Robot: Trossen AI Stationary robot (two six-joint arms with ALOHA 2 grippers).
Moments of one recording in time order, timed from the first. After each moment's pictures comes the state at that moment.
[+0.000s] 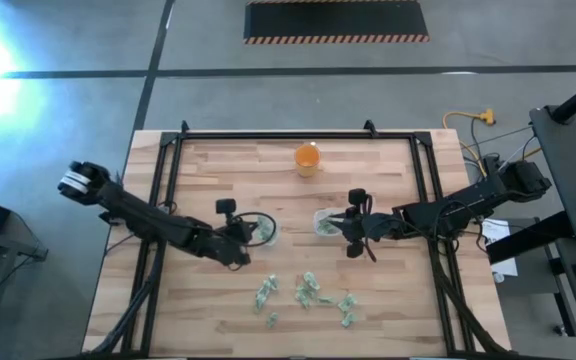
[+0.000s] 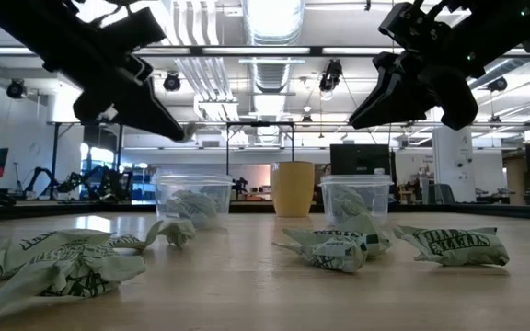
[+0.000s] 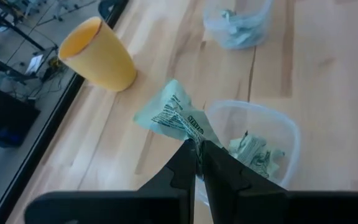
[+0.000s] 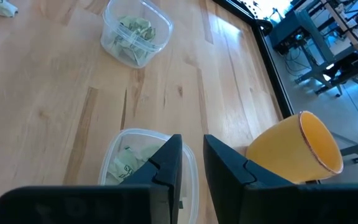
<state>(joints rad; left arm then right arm) -0.38 1.34 0.67 -0.14 -0.78 -0.17 0.24 1.28 0.57 0.10 0.52 -0.26</state>
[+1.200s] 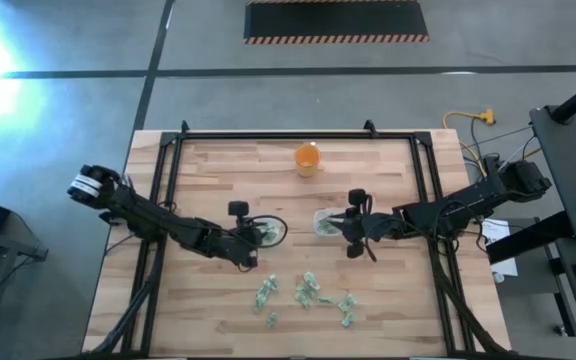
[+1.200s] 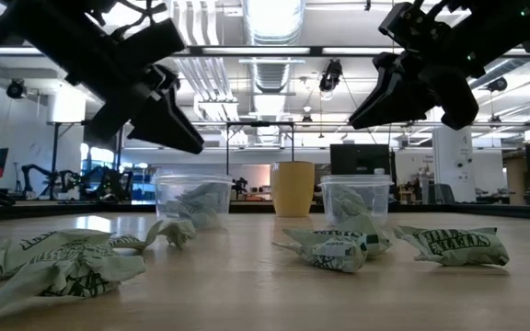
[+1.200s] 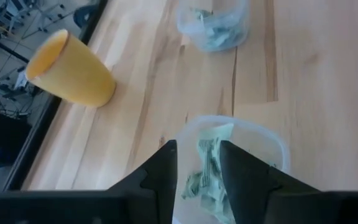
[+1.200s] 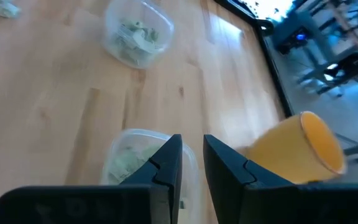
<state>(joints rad) -0.35 1.45 0.70 -0.02 -0.71 -0.04 0.24 1.28 0.57 0.10 0.51 -0.26</state>
